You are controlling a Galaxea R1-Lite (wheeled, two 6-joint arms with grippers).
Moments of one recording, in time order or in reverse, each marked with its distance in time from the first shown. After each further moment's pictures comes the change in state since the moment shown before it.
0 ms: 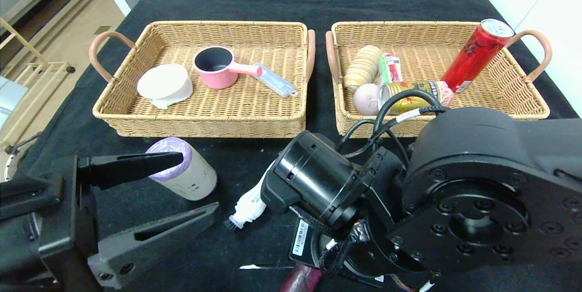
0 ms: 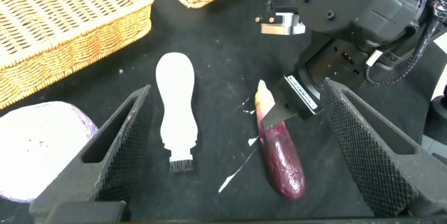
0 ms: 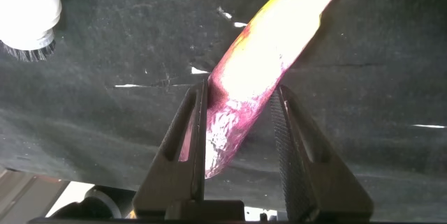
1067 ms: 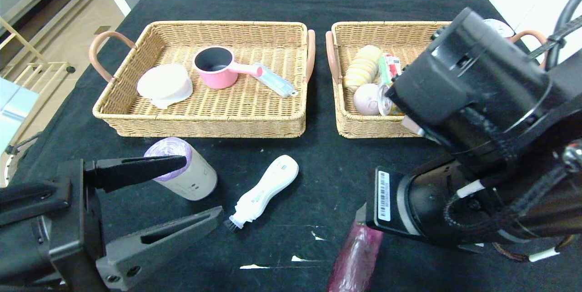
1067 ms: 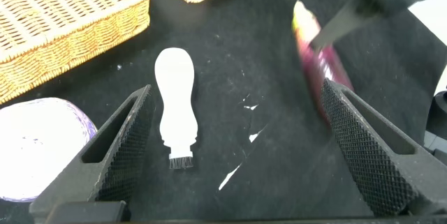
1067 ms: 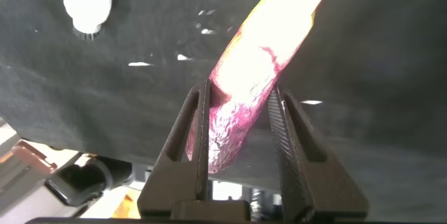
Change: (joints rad) left arm 0.000 0.009 0.009 -0.001 0.000 0.009; right arm -0.074 -0.271 0.016 0.125 -0.010 -0.180
